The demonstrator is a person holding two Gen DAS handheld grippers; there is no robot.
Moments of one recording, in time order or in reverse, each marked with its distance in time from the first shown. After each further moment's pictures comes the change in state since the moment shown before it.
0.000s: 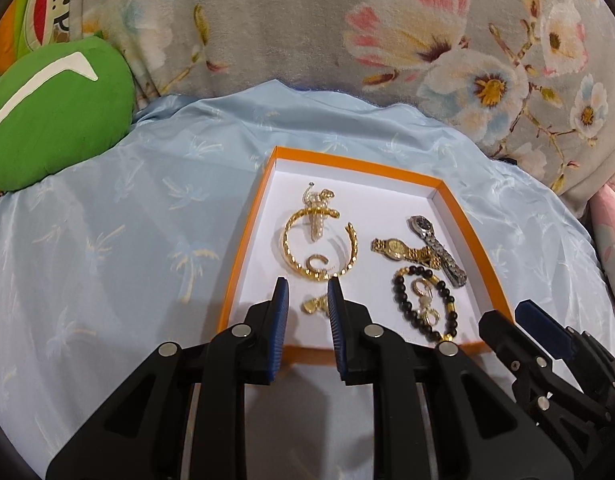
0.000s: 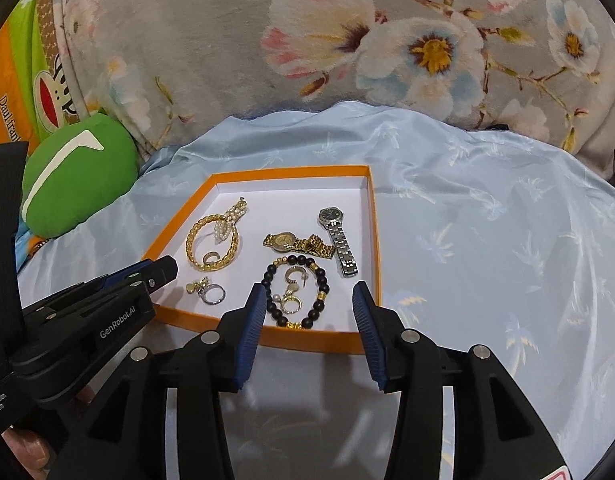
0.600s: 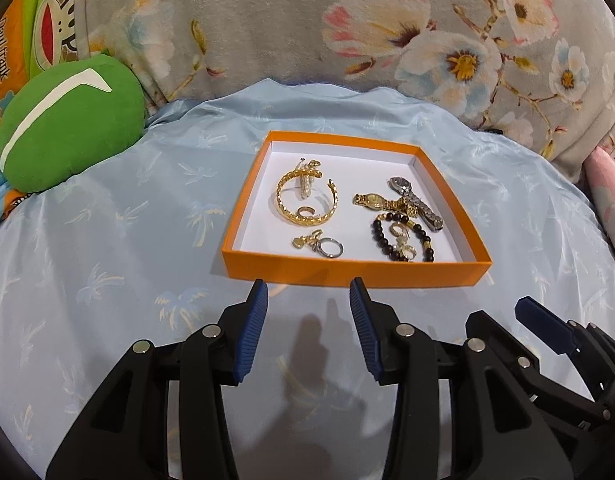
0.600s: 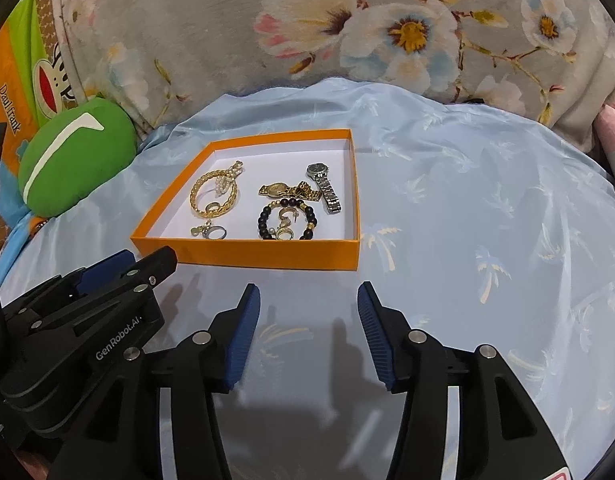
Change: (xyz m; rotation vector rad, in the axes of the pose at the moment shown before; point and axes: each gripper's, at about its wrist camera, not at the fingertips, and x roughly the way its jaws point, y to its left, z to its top) left arm -0.042 -0.023 -0.039 0.081 0.000 0.063; right arm -0.036 0.003 -0.037 0.002 0.054 -0.051
